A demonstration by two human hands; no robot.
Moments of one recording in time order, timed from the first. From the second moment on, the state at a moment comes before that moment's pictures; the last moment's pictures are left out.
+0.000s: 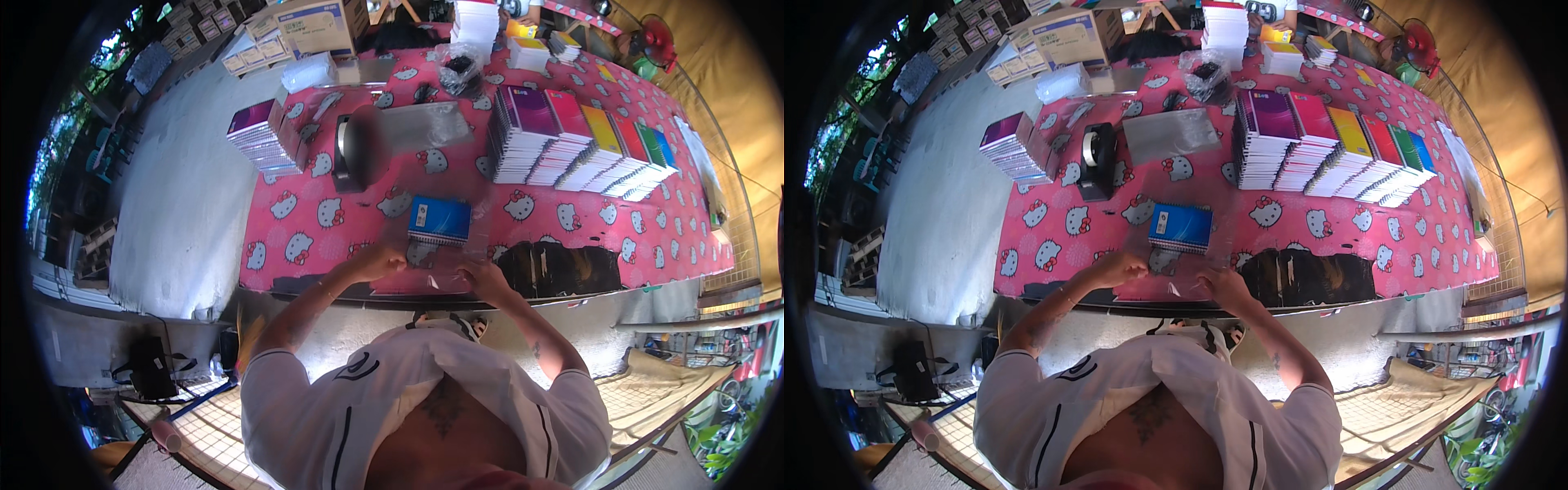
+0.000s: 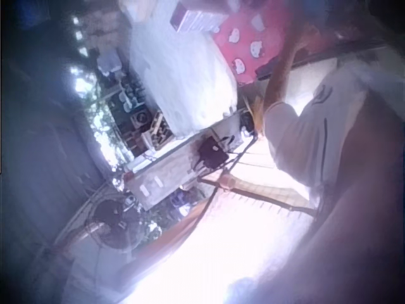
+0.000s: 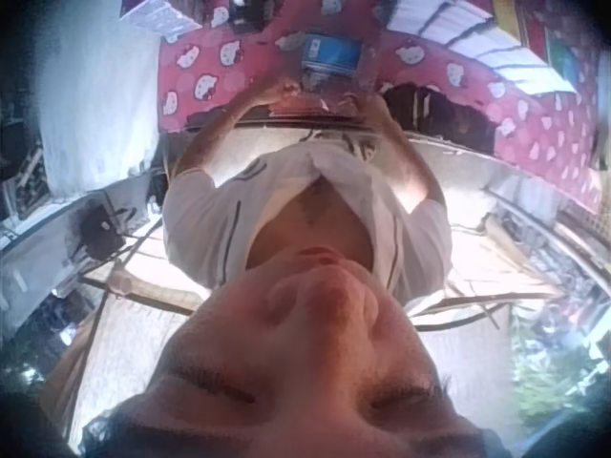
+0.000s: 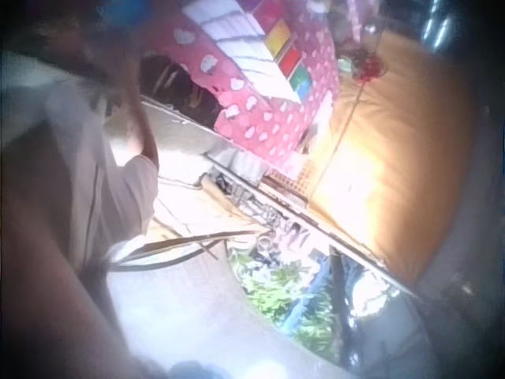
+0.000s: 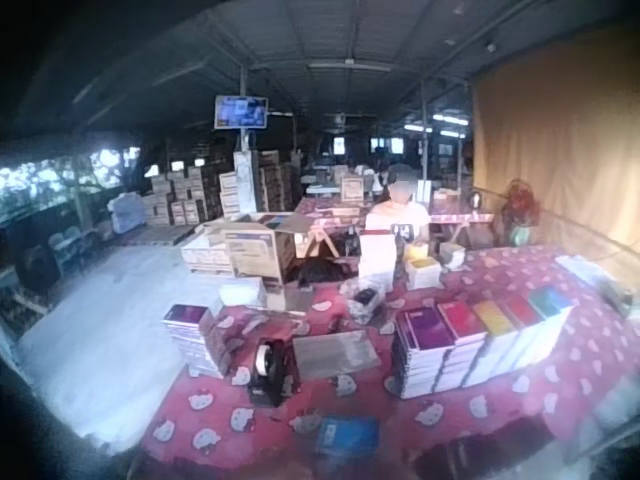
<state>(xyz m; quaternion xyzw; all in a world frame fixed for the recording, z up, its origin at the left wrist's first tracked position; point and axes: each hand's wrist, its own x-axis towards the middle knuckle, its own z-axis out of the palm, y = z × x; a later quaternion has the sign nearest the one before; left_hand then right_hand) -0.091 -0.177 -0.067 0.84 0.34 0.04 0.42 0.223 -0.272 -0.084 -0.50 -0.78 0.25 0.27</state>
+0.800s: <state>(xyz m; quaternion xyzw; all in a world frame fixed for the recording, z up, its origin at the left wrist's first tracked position) -0.037 -0.213 -0.023 0.89 0.30 0.22 0.28 0.202 -0.270 -0.073 -0.52 -0.83 0.11 0.18</state>
